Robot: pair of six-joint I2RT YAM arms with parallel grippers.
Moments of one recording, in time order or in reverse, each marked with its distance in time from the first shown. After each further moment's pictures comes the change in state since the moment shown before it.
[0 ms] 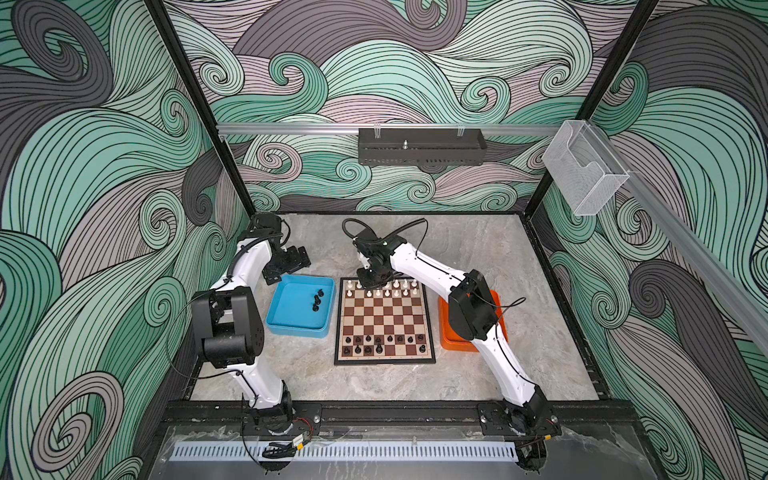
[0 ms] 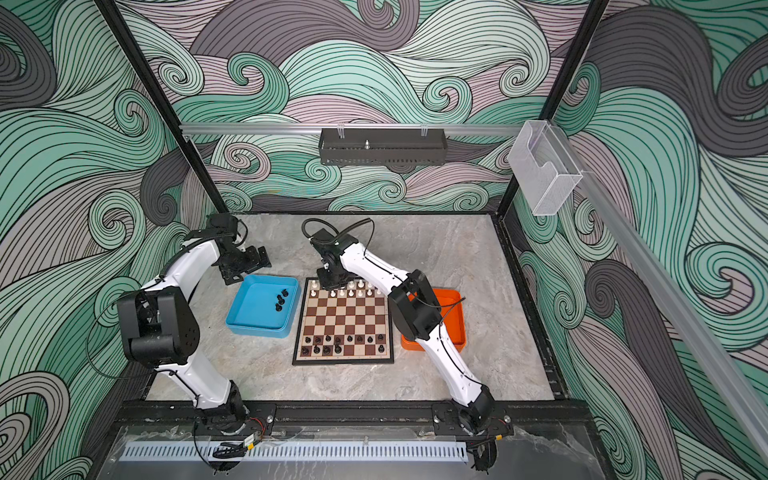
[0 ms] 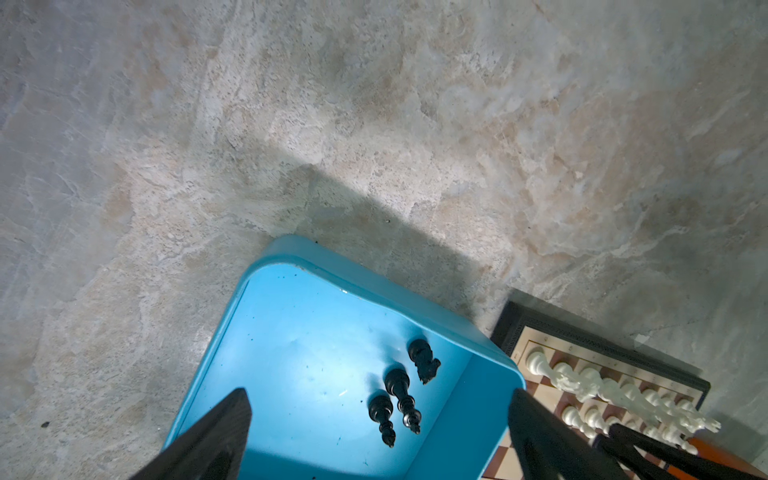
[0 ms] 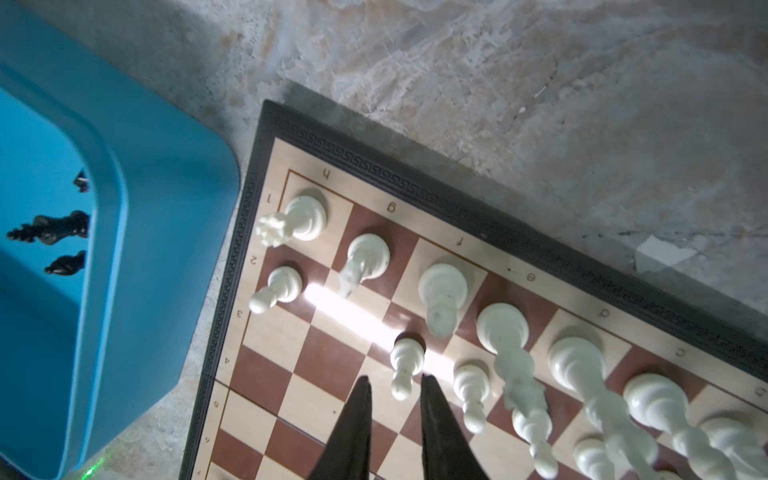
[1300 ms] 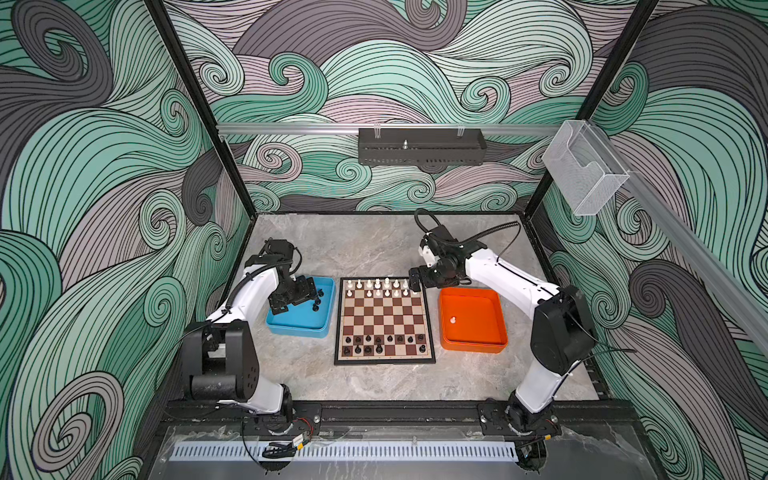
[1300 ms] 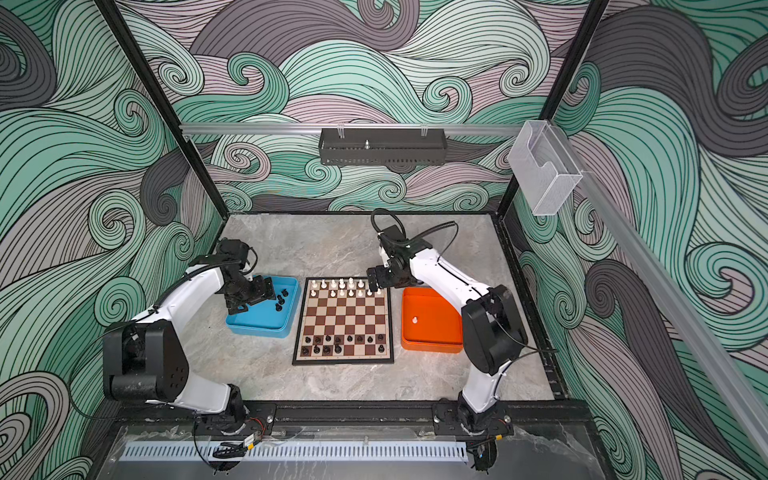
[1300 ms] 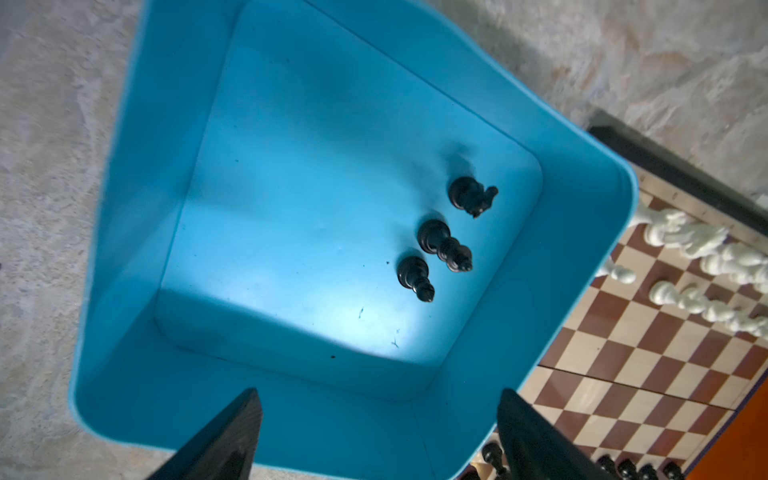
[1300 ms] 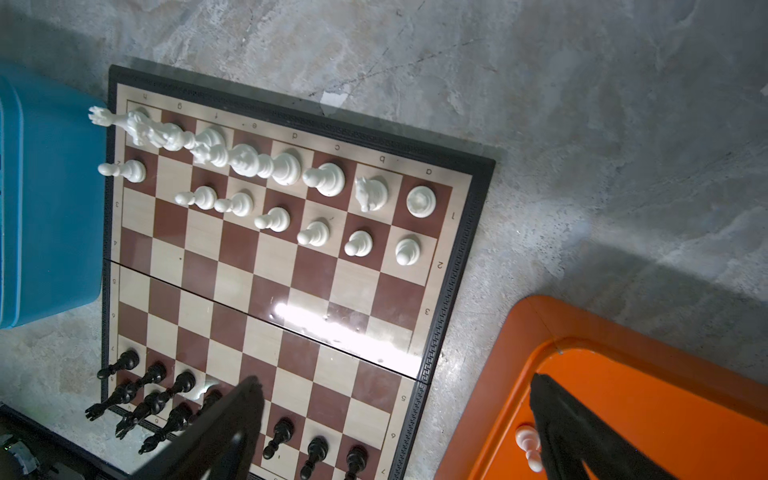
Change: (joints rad) left arm -0.121 -0.240 -0.322 -0.053 -0.032 -0.013; right arm -0.272 -0.646 -0.802 0.232 -0.009 -0.088
